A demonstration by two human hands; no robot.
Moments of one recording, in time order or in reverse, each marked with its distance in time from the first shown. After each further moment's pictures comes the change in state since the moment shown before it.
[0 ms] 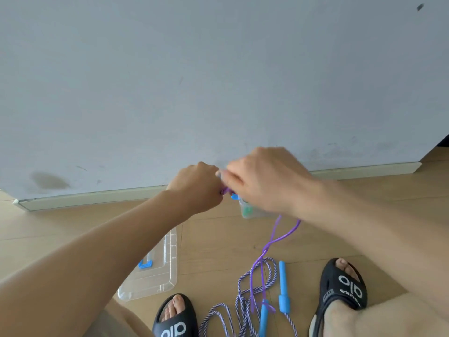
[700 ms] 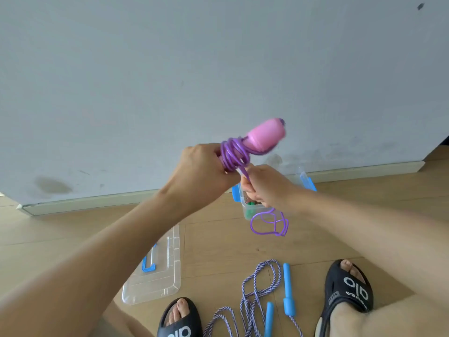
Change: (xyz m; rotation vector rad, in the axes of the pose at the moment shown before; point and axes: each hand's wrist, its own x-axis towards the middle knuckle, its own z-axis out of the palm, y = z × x) left_hand -0.022 0.007 -0.045 -0.652 0.388 0.054; right_hand 0.016 0.034 0.067 1.002 -0.206 0.562
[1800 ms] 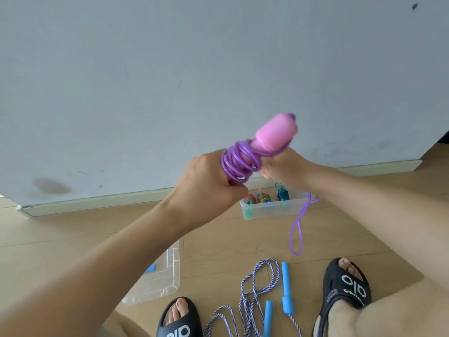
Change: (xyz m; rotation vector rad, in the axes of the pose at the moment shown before) left_hand -0.024 0.020 -0.001 -0.117 -0.077 -0.005; right_hand -0.016 -0.016 -0.044 -0.298 0.052 -0.183
